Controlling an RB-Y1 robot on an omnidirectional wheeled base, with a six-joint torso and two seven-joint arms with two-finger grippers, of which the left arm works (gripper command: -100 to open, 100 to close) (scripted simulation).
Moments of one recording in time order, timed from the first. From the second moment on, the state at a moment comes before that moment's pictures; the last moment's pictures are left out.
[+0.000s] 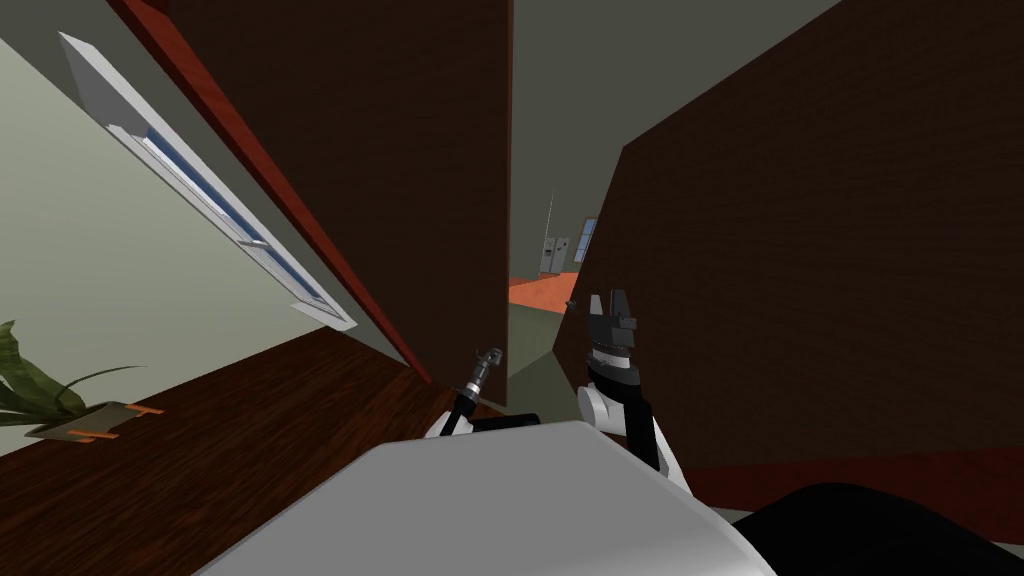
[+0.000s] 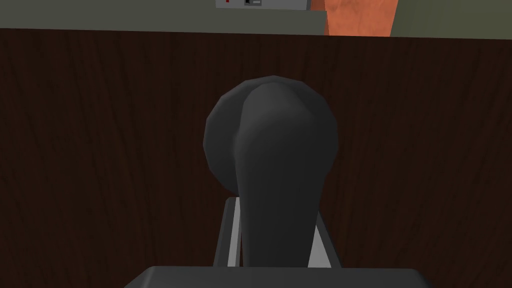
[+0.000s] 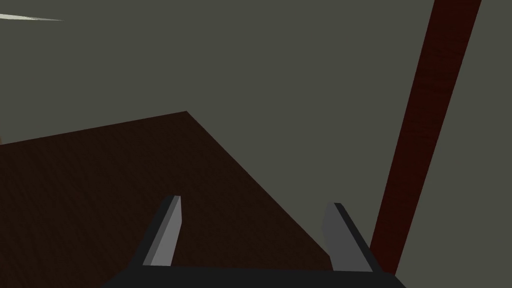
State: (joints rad) arm 0.00 0.05 -0.37 -0.83 0.01 -0.75 0.04
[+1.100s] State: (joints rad) arm -0.02 0.07 -0.26 -0.80 0.05 -0.76 0.00
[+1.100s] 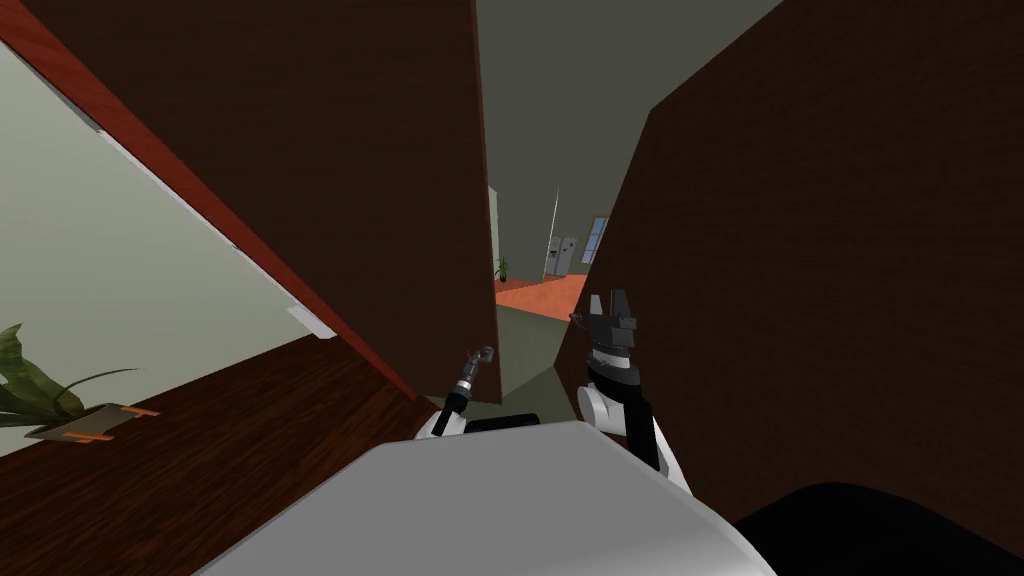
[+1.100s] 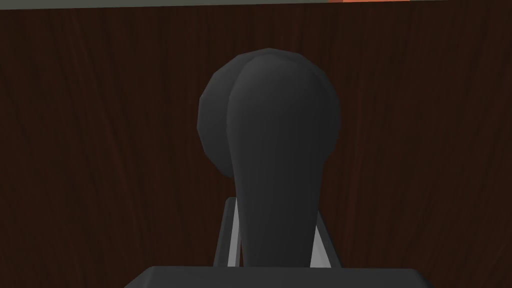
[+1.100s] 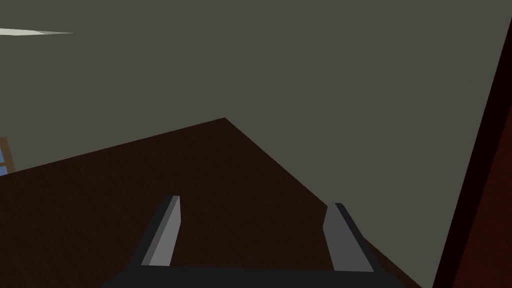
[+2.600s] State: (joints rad) arm -0.06 0.04 -0.03 -0.75 0.13 -0.76 -0.06
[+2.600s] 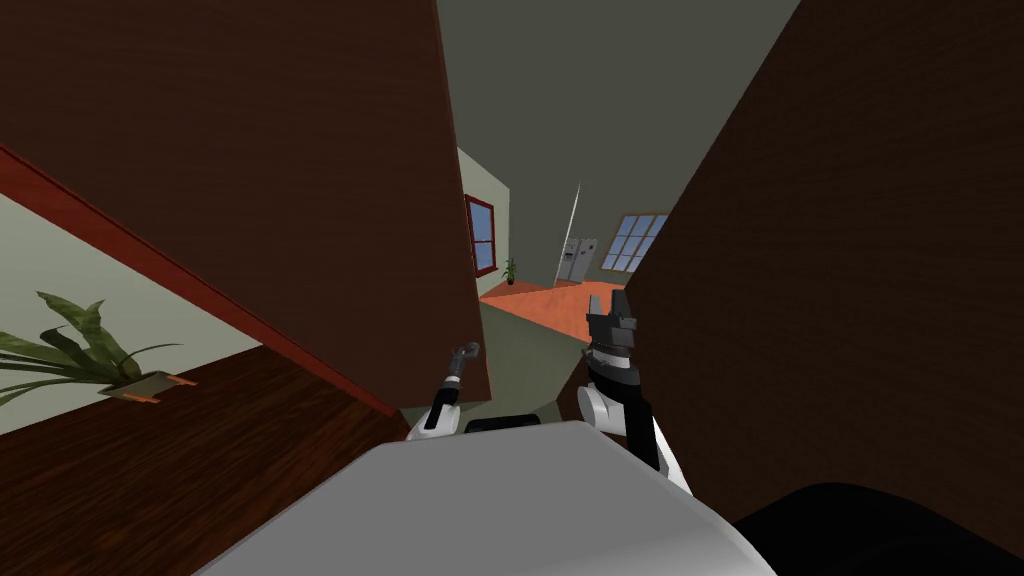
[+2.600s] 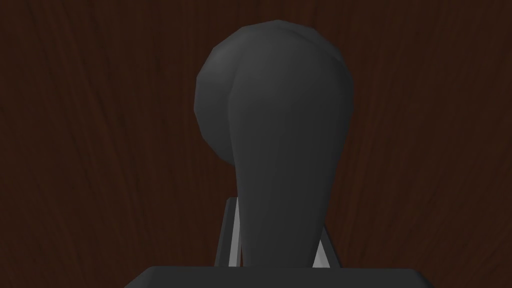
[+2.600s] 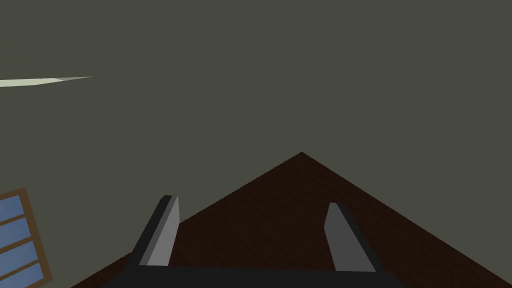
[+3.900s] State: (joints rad) arm -0.05 -0.03 0.07 -0.78 0.17 -0.76 -0.17
